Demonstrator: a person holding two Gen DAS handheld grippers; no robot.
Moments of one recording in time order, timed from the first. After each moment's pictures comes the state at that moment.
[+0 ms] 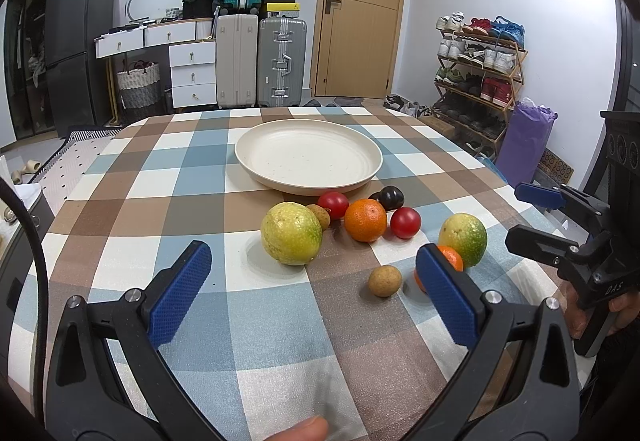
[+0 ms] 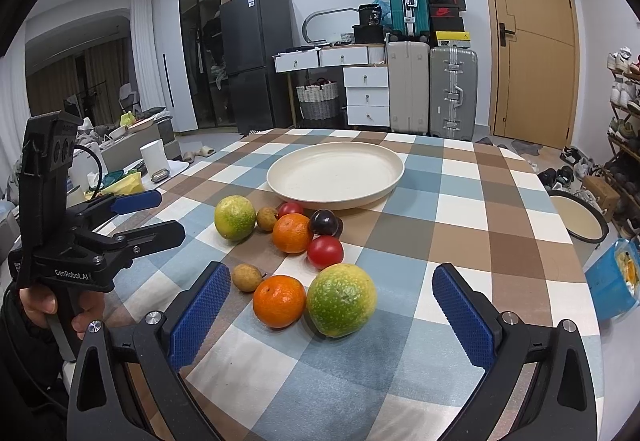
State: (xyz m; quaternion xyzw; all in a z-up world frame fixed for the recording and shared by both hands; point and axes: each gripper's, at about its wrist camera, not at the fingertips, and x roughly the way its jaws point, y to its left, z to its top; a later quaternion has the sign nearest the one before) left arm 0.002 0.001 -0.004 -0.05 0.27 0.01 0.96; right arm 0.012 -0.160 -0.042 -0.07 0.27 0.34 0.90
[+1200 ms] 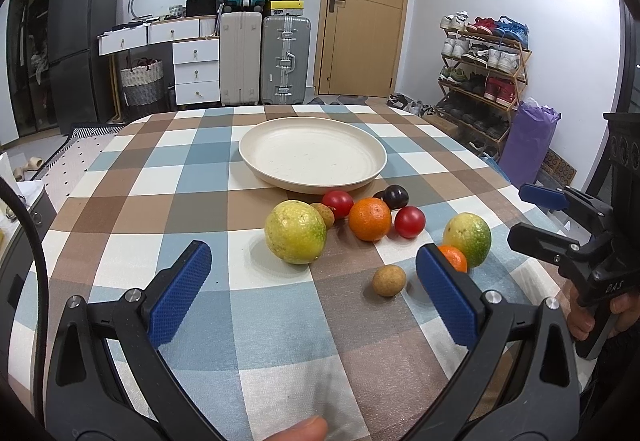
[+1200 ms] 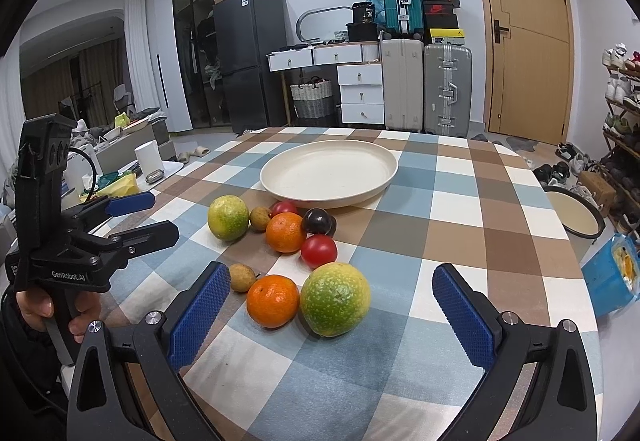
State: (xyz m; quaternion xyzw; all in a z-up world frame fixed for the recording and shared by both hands) left arm 0.002 0.006 -0.009 -0.05 0.27 0.01 0.96; right arm 0.015 -0.168 -0.040 -0.06 0.27 0.33 0.90
